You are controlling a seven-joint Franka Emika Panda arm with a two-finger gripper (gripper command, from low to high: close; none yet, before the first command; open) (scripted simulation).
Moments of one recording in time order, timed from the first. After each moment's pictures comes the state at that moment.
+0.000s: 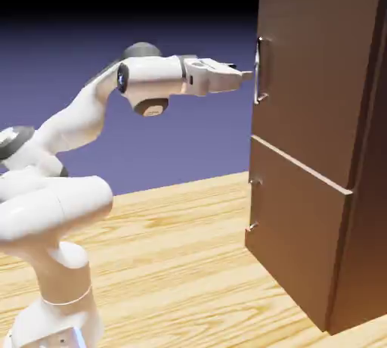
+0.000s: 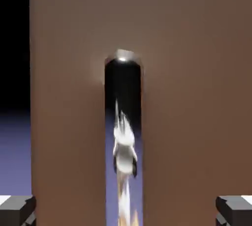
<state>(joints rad) -1.29 -1.76 1.00 -2.55 2.25 2.33 -0.11</state>
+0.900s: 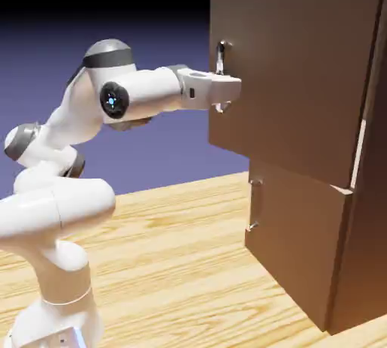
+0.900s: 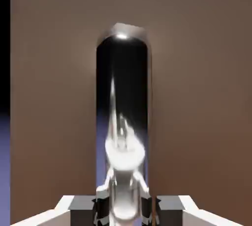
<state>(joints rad) -1.47 -1.74 0.63 -2.90 2.30 1.39 -0.42</state>
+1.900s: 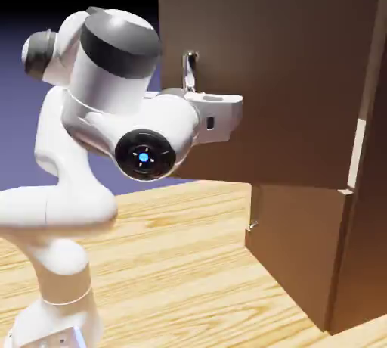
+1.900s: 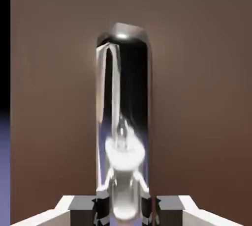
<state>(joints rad) -1.93 -0.71 0.45 -2.46 1.44 0.49 -1.27</state>
